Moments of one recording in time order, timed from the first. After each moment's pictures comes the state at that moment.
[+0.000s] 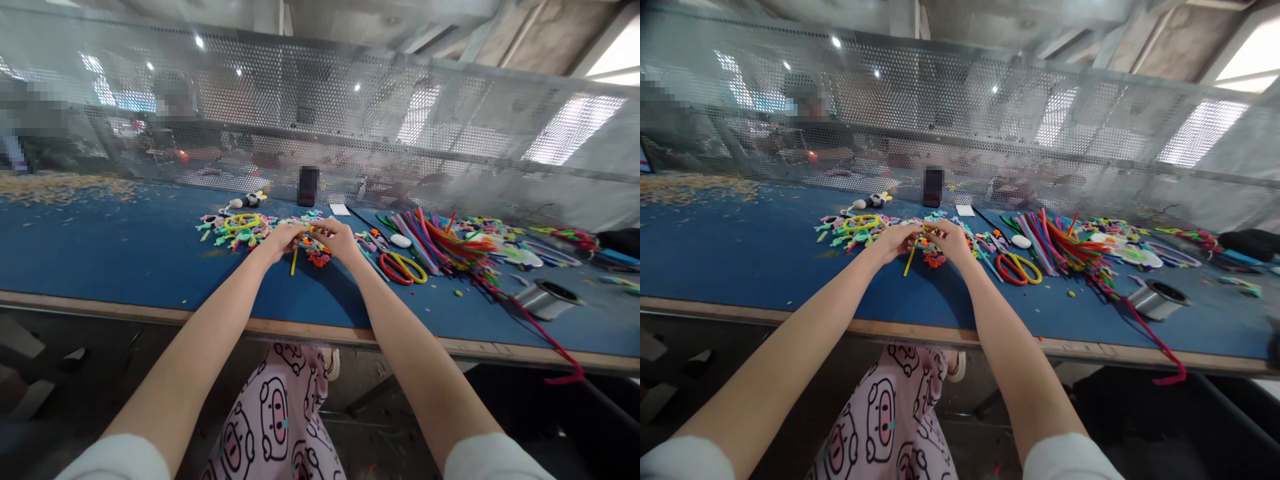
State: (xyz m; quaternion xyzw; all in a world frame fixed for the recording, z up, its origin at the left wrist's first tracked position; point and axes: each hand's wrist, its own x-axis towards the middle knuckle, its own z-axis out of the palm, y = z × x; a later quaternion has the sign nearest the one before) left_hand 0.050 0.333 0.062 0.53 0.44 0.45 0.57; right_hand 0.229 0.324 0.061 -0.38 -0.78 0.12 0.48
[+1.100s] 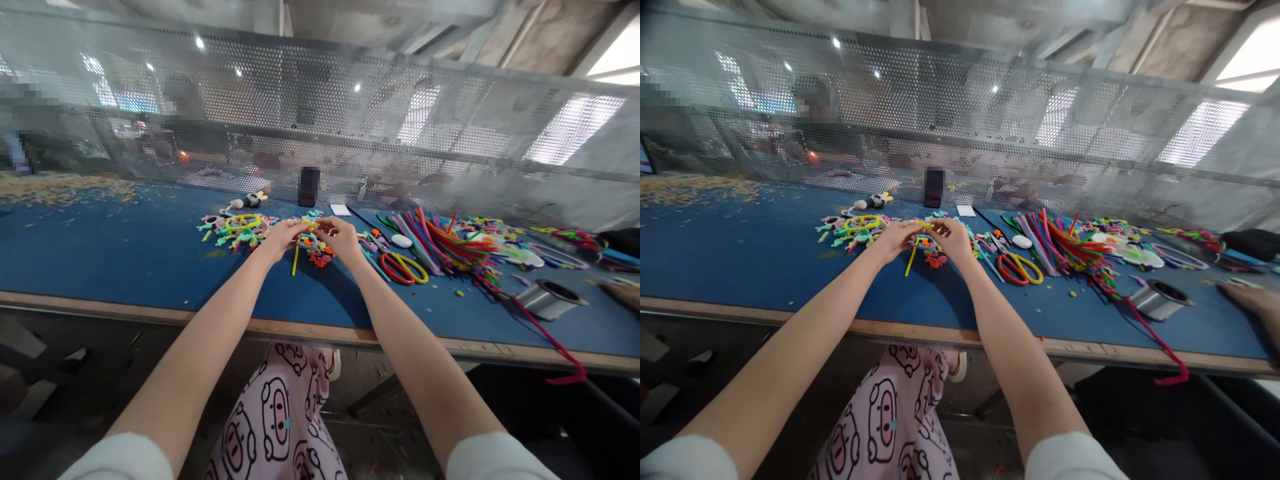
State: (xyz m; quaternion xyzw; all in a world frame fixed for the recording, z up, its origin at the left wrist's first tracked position) left_hand 0.046 0.334 0.060 0.53 0.39 0.50 0.57; right_hand 0.224 0.324 0.062 -0.42 -0.73 0.12 0.52
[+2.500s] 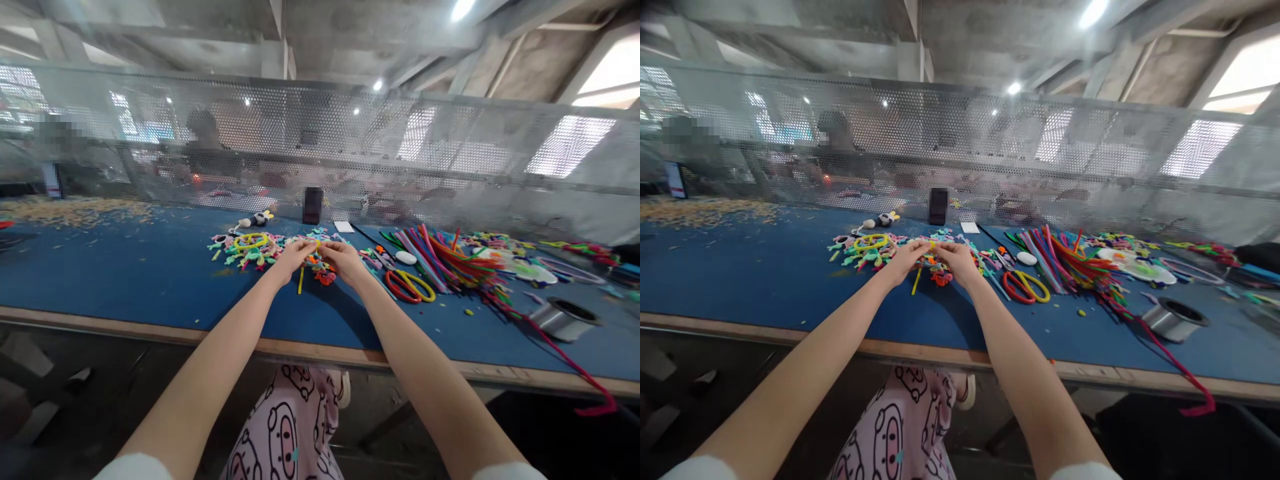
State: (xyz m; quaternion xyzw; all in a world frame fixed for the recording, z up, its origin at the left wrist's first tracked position) left_hand 0.053 0.323 0.057 0.58 0.38 0.49 0.52; right_hand 0.213 0.311 0.067 -0.38 -0.55 0.50 0.55
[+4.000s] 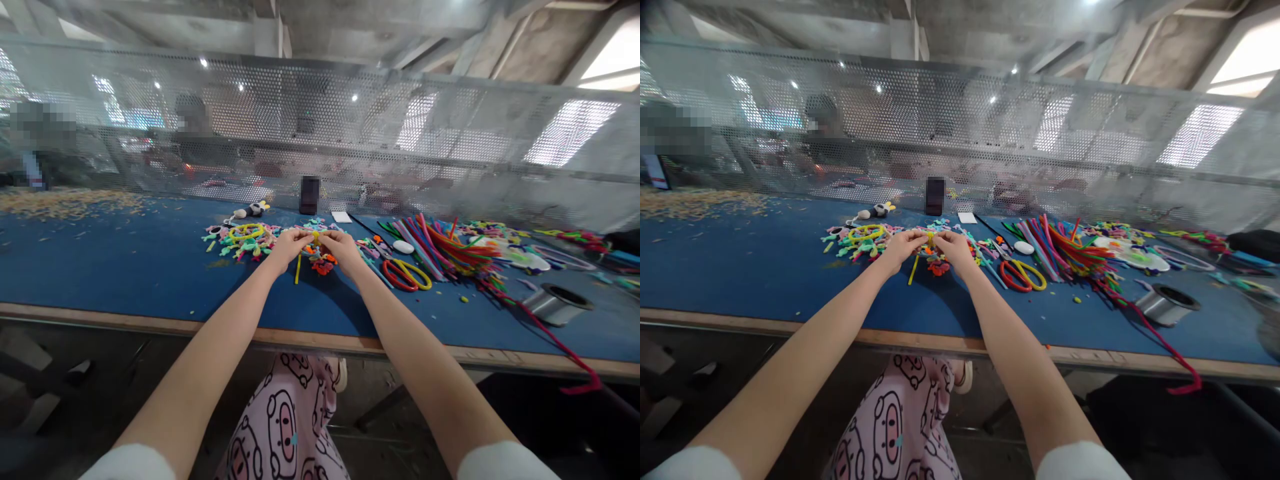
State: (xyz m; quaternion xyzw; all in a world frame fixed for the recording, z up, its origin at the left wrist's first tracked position) left_hand 0.052 0.334 0.052 0.64 0.37 0.53 0.42; right_hand 0.213 0.316 0.063 -0.46 -0.59 0.38 0.54
